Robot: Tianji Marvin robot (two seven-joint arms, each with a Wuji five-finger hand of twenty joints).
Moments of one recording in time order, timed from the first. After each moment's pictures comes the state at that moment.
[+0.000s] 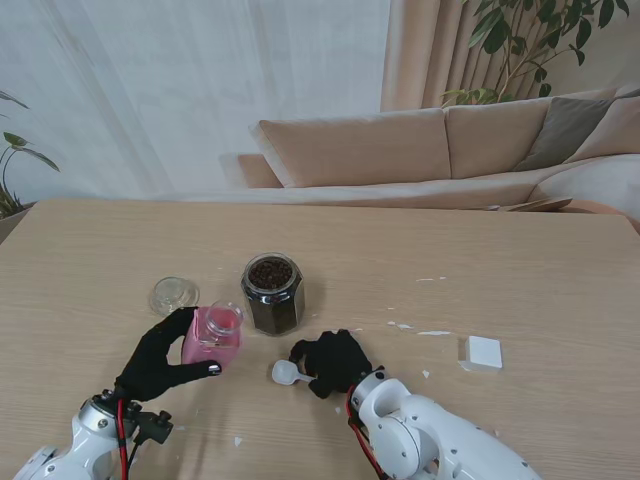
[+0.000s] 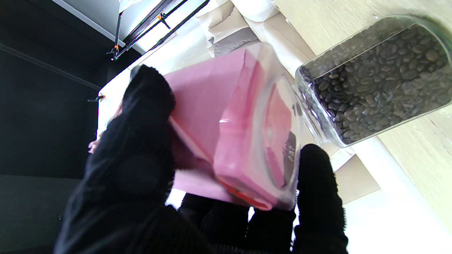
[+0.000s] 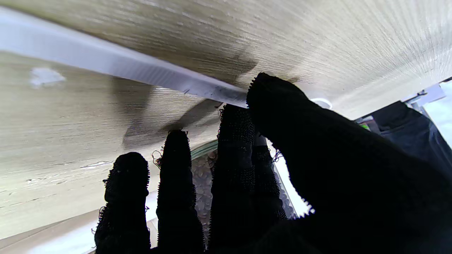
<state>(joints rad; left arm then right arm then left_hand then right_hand) 1.94 -1.11 -1.48 -1.65 0.09 -0.82 0.01 -1.47 -1.11 0.71 -1.49 -0.79 0.10 -0.18 1.05 -0.53 0.19 -0.13 0.39 0.37 0.73 0.60 0.73 0.35 0.35 0.93 0.52 0.37 0.75 0.98 0.24 0.38 1.17 0.82 0.75 -0.87 1.05 -0.15 0.57 0.01 0.61 0.57 1.01 -0.11 0.72 0.37 0.51 0.13 0.68 0.57 0.20 0.26 1.32 0.94</state>
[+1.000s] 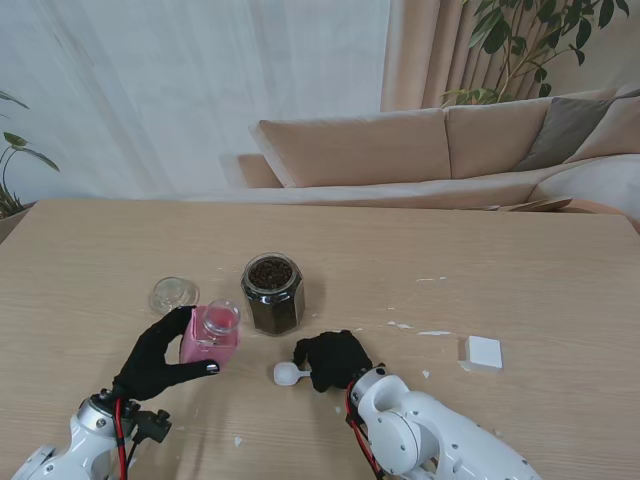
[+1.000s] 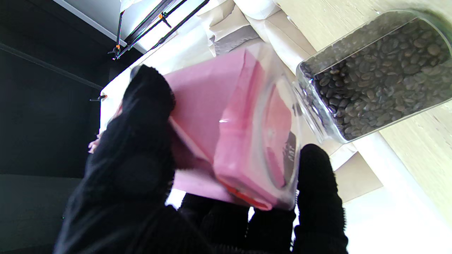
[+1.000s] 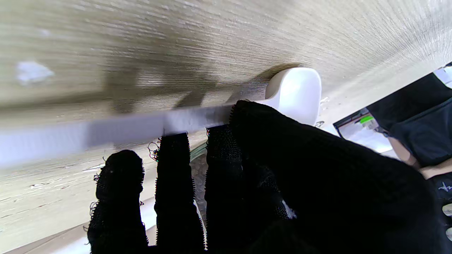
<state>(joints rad) 1.94 -1.11 -1.48 -1.64 0.09 -0.84 0.01 -1.47 -1.12 0.73 -1.50 -0.73 0.11 -0.16 1.05 -0.53 0.19 -0.13 0.39 0.37 0.73 0.60 0.73 0.35 0.35 0.93 0.52 0.37 0.75 0.98 0.24 0.38 1.17 0.82 0.77 -0.77 1.17 -0.09 0.69 0.01 0.72 0.50 0.87 0.00 0.94 0.70 0.60 0.16 0.74 0.64 0.28 0.36 1.33 0.97</state>
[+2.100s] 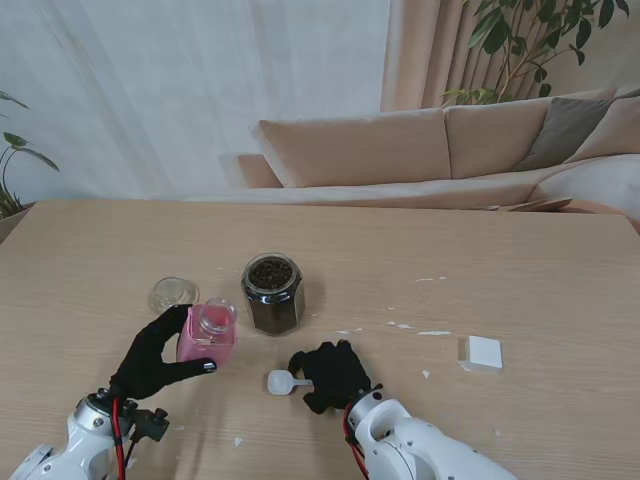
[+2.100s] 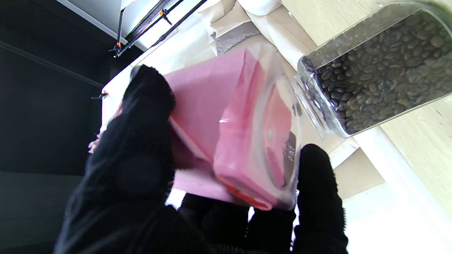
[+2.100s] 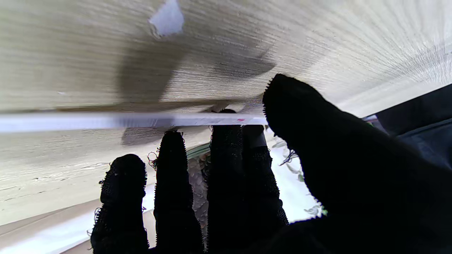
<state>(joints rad) 1.94 -1.11 -1.49 -1.63 0.08 -0.85 0.01 -1.53 -1.11 0.70 -1.53 -0.86 0.15 -0.25 1.05 -0.53 0.19 -0.13 0.39 0.37 0.73 0.60 0.73 0.35 0.35 0.93 0.52 0.37 0.75 0.98 0.24 0.38 1.17 0.82 0.67 -0.85 1.04 -0.13 0.56 0.02 0.63 0.59 0.85 -0.03 0.77 0.40 0.51 0.18 0.65 0.58 0.20 0.31 1.33 0.97</state>
